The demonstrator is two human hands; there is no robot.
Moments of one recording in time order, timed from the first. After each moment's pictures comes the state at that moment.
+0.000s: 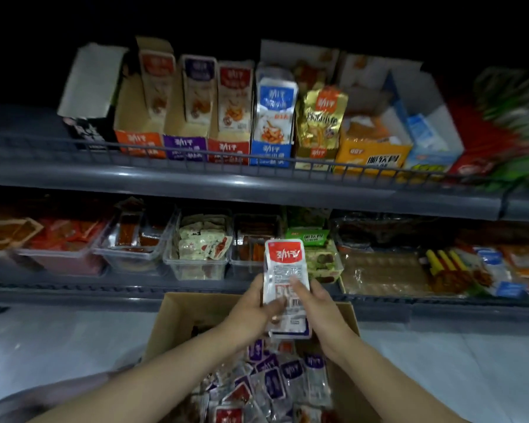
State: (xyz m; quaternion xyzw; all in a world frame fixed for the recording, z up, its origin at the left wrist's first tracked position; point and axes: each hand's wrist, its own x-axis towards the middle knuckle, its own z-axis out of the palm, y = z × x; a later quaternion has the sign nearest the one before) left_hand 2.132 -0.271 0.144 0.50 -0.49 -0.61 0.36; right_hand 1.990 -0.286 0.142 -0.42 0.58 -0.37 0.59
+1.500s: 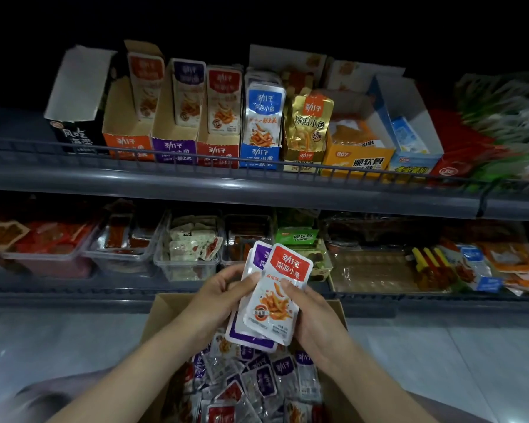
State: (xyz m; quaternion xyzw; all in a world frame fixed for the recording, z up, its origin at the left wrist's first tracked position) left_hand 2.161 -0.265 0.194 0.50 -0.36 -0.68 0.40; right_hand 1.995 -0.258 0.188 -0.31 0.51 -0.38 0.71
